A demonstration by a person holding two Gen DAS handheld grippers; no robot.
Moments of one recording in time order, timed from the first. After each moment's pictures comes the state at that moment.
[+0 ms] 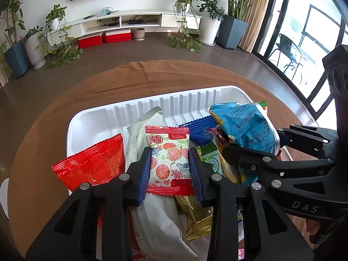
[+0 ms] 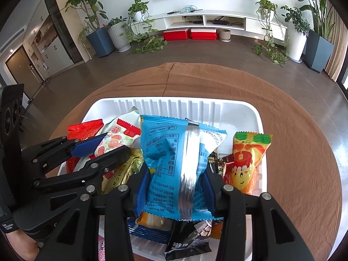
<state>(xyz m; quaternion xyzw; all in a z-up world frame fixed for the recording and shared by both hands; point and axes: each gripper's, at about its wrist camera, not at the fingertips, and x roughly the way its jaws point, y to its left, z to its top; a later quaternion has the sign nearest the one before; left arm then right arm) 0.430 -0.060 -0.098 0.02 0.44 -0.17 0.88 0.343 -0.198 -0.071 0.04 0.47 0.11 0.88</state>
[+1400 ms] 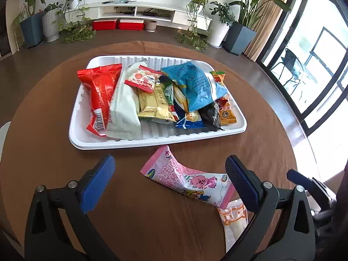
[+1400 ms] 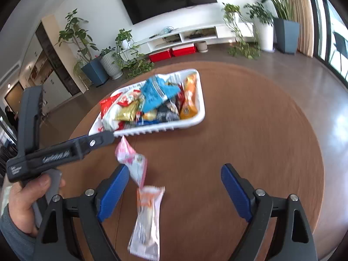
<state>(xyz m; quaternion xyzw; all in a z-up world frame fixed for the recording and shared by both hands) 0.266 -0.073 -0.067 -0.05 0.46 -0.13 0.88 0.128 -0.254 -0.058 0.14 0.40 0.07 0.90</state>
